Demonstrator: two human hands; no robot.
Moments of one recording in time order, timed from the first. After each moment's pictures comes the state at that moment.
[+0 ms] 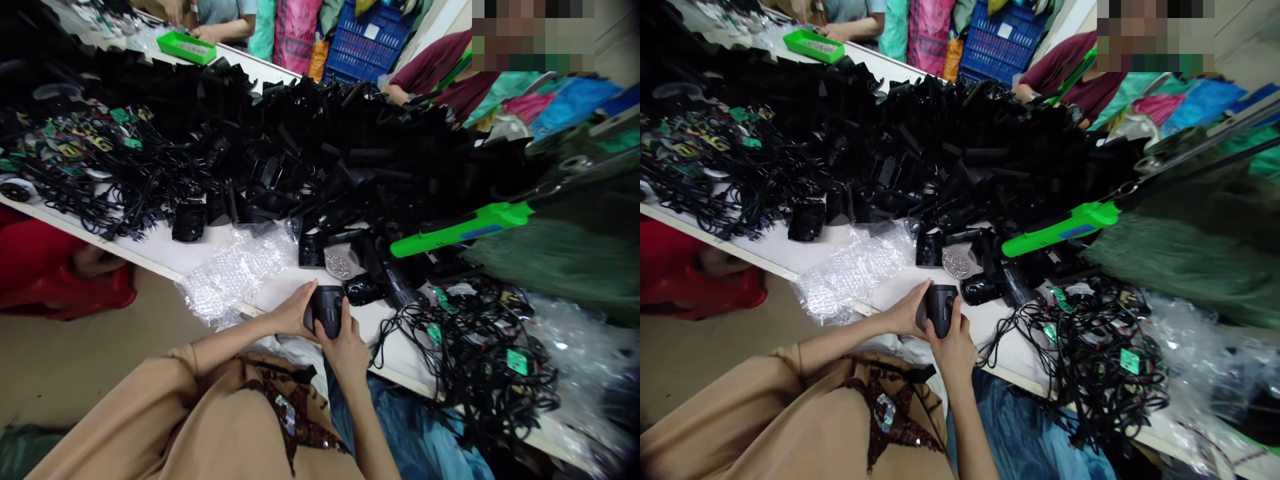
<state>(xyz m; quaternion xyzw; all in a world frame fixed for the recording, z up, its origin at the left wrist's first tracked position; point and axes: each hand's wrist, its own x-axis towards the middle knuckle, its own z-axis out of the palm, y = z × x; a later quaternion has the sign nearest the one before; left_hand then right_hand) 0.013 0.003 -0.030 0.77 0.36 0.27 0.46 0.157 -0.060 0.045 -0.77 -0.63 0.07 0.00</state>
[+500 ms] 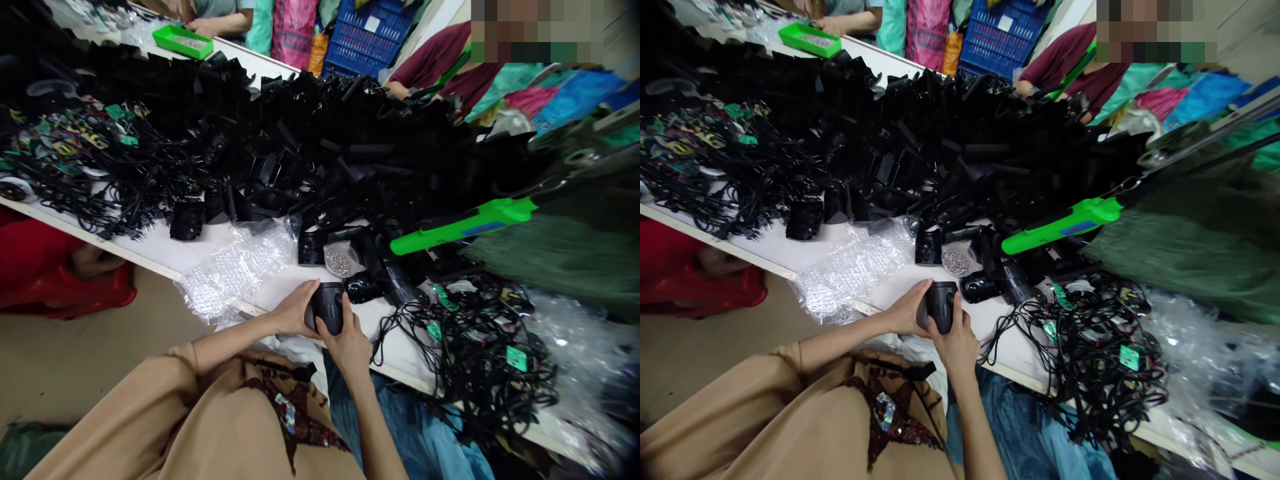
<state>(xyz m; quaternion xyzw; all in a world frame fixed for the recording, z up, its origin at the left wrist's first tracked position) 0.017 0.003 -0.025 0.77 0.37 0.28 0.44 0.166 -0.056 0.038 -0.76 -0.64 0.09 0.01</state>
